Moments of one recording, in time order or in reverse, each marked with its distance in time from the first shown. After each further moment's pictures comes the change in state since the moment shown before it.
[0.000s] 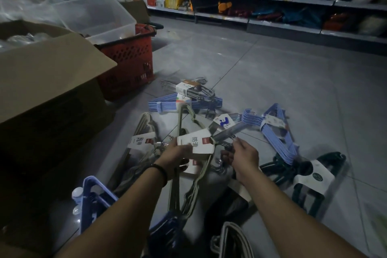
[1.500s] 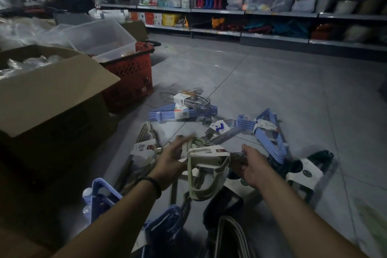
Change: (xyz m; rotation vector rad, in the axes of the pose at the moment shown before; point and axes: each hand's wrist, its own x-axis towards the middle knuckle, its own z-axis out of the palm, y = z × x) left_hand -0.085 0.019 0.014 0.147 -0.125 0.339; right_hand -0.028 -0.035 -0.049 0.180 -0.038 0.315
